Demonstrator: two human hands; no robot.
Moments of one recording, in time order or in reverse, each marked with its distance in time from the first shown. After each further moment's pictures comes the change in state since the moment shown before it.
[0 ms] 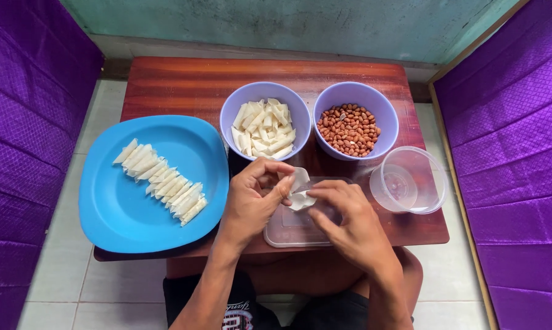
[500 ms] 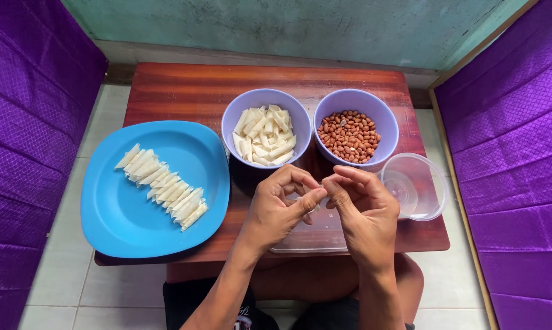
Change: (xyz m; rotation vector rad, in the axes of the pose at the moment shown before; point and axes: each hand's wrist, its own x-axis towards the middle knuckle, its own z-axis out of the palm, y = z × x) left_hand 0.001 -0.016 0.024 -0.139 -0.126 -0.007; right_hand 0.014 -0.011 0.013 0.638 0.483 0.107
